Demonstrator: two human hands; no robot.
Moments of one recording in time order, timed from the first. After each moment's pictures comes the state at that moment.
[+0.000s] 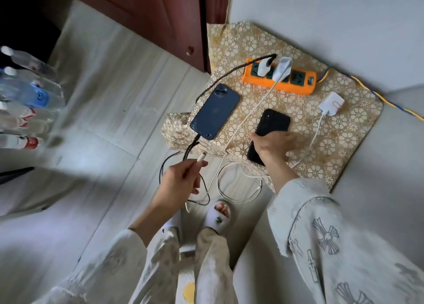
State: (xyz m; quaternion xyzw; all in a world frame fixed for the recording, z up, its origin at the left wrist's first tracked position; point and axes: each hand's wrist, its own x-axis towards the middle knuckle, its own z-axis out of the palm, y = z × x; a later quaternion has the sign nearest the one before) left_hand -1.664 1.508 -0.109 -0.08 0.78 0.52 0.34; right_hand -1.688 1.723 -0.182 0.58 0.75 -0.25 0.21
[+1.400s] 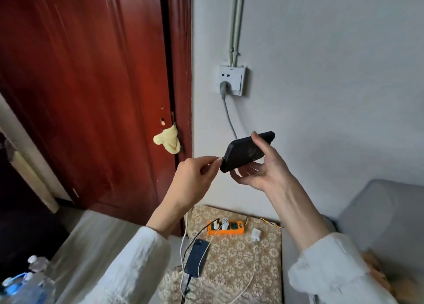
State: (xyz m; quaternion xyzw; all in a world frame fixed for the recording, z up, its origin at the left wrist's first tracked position) left_hand -1.708 1.533 0.367 0.38 0.77 0.51 -0.03; right_hand -1.644 1.679 0.396 0.33 0.33 -0.87 -0.15
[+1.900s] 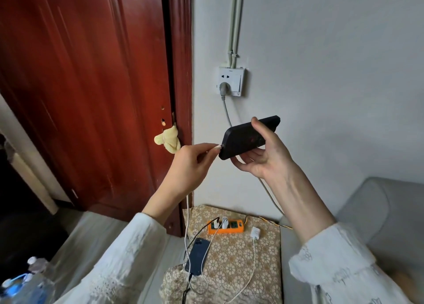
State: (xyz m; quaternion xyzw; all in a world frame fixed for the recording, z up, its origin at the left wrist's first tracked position) left_hand -1.707 1.520 0.395 0.42 0.75 0.51 -0.06; right_hand -1.641 1.667 0.423 0.30 0.37 -0.86 -0.18
